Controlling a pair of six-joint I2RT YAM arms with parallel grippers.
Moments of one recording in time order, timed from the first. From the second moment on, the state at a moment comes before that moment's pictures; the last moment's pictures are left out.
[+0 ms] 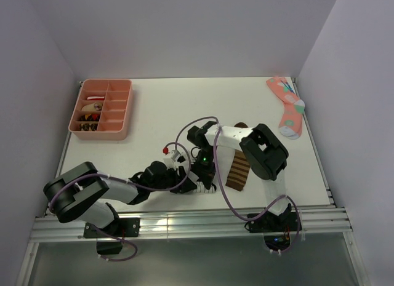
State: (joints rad) left arm -0.91 1.45 0.25 0.71 0.21 -0.84; right arm 0.77 2.01 1.32 -1.09 -0.53 -0.46
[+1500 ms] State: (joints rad) left arm -0.89 1.57 0.22 0.93 0.28 -1.00; right arm 0.77 2.05 1.35 -1.14 -0.51 -0.45
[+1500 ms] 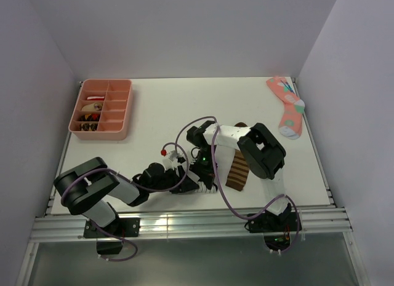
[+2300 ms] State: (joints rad) left arm -0.97 1.71 0.24 1.07 0.10 -1.10; right arm 0.76 2.06 1.36 -1.16 -0.51 -0.41
